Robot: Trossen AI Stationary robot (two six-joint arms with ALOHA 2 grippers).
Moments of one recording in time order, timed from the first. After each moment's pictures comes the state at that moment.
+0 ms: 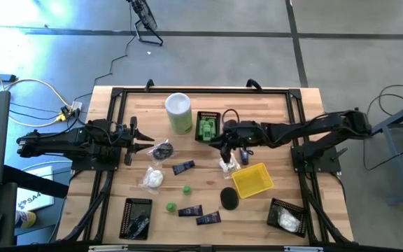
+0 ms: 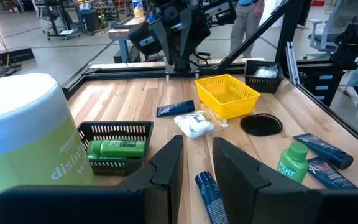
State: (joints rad) left arm 0.06 0.25 0.33 -0.19 0.06 0.05; right arm 0.02 1.40 0.87 0.12 0.10 0.50
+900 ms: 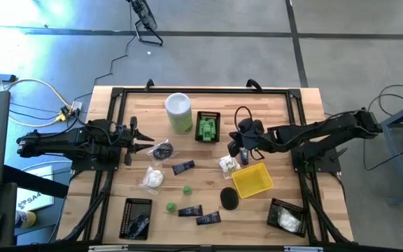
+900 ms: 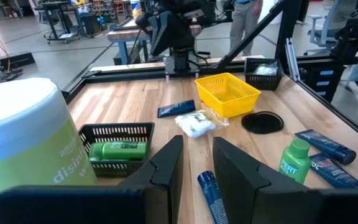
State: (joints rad) left arm 0.06 0.25 0.33 -0.19 0.06 0.08; right arm 0.12 1.29 0.92 -0.38 0.55 0.82
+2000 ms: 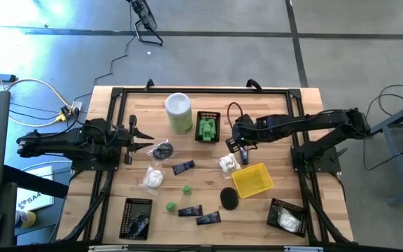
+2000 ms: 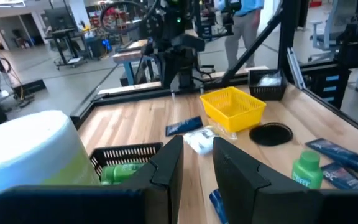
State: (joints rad) left arm 0.06 0.25 0.33 -0.12 0.06 0.15; right arm 0.00 1.43 1.14 -0.85 0.26 1.01
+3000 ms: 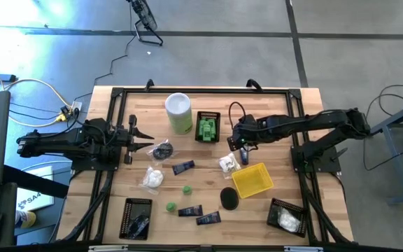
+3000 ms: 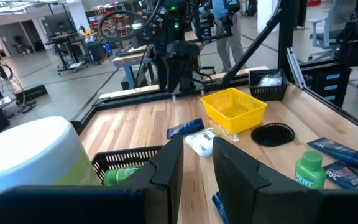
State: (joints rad) left arm 0.06 0.25 0.33 -0.11 0.06 0.18; right arm 0.00 1.43 1.14 -0.92 0.28 1.18
